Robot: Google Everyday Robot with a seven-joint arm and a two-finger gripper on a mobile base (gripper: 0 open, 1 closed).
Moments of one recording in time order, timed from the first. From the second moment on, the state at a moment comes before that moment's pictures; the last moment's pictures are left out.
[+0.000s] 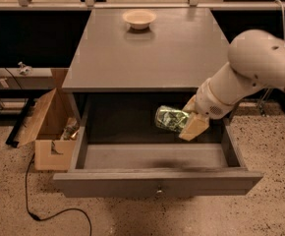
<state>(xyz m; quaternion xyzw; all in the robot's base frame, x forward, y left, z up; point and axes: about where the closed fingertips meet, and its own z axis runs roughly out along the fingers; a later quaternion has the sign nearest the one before) 0.532 -0.129 0.770 -0.63 0.74 0.11 0.19</state>
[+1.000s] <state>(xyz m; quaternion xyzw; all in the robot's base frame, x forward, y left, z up) 0.577 -0.112 0.652 -0.55 0.80 0.10 0.19</state>
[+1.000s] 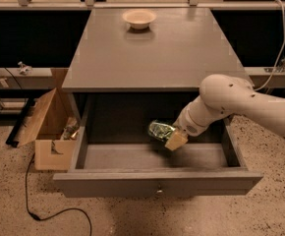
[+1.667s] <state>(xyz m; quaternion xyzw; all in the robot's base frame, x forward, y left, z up) 0.585 -0.116 0.633 -0.53 0.81 0.13 0.22</state>
